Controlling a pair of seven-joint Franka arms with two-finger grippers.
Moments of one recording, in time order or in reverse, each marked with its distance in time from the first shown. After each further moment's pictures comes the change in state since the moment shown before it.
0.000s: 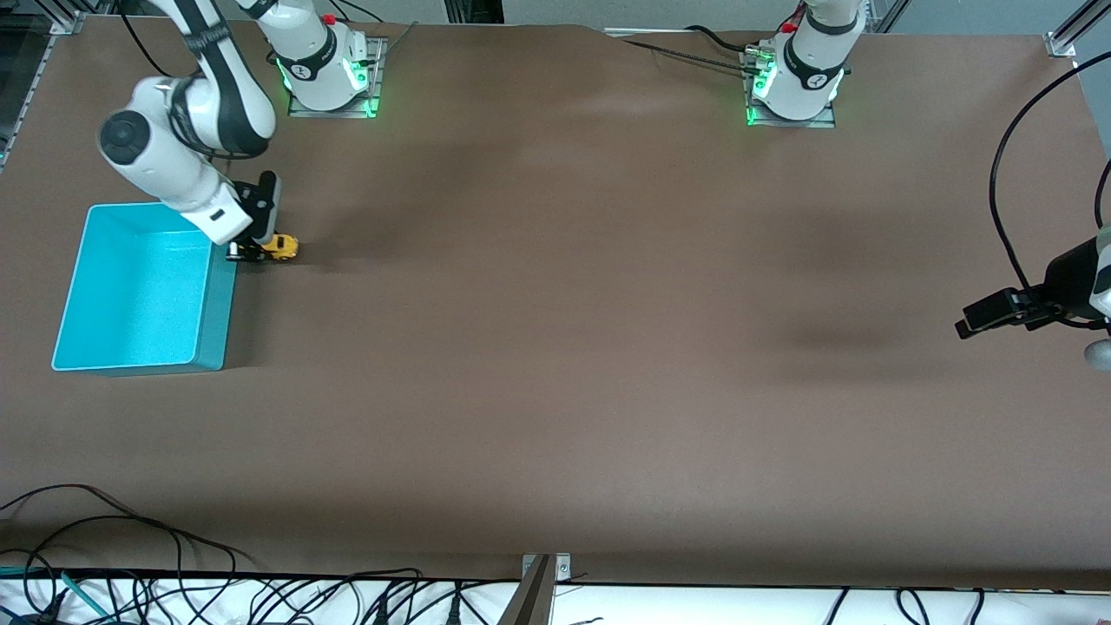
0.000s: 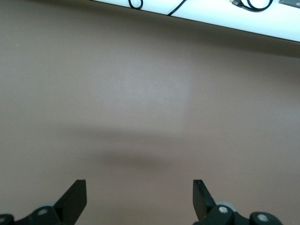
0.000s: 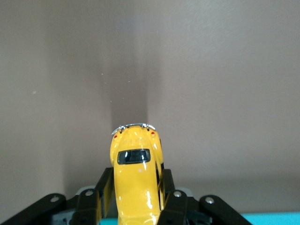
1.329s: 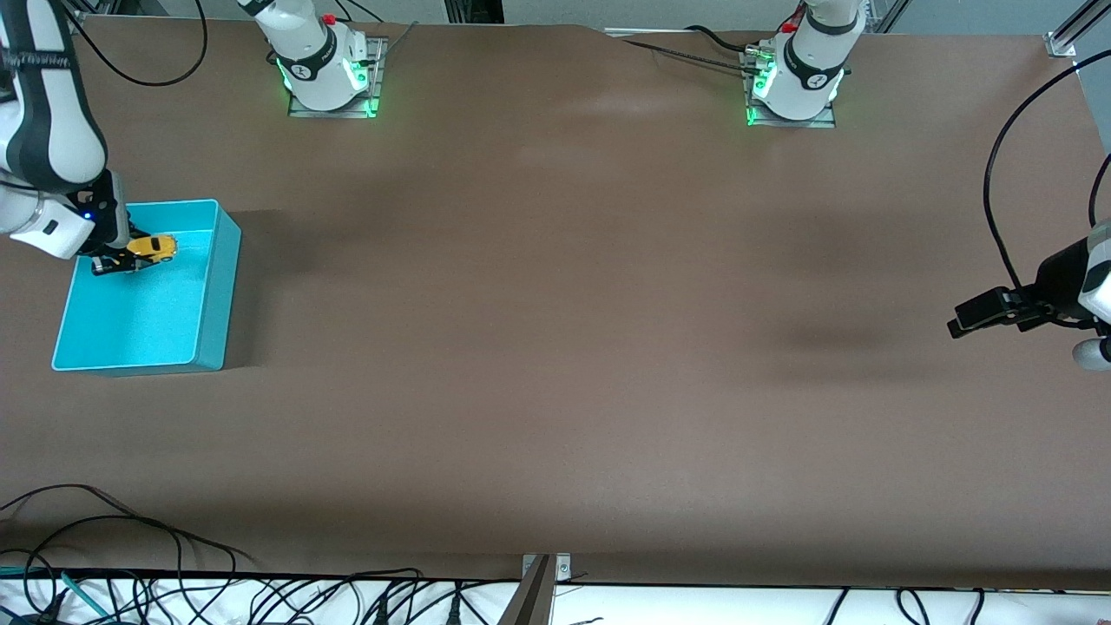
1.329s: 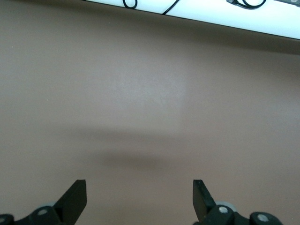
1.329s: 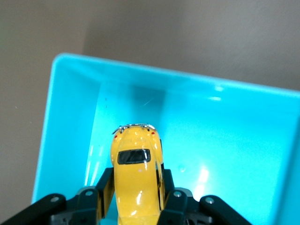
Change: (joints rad) left arm -0.003 0.001 -0.006 0.000 0.000 0.000 0.006; right arm -0.211 0.260 -0.178 0.391 -0.023 -0.240 -0.636
